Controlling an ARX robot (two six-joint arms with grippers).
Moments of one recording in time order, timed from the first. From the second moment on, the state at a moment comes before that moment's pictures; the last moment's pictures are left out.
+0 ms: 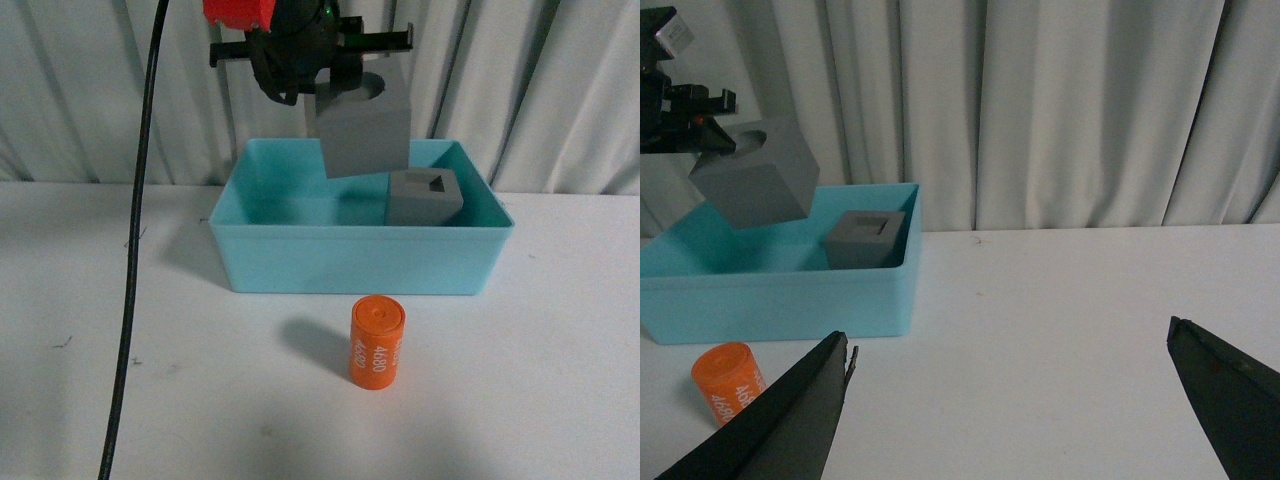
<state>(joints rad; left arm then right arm) -0.41 2.23 1.88 -0.22 -0.18 -0.20 0.00 0.00 0.01 0.00 0.00 0.00</state>
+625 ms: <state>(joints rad) -0.33 2.35 1.87 -0.10 -0.19 -0.05 0.00 0.00 0.01 0.00 0.00 0.00</state>
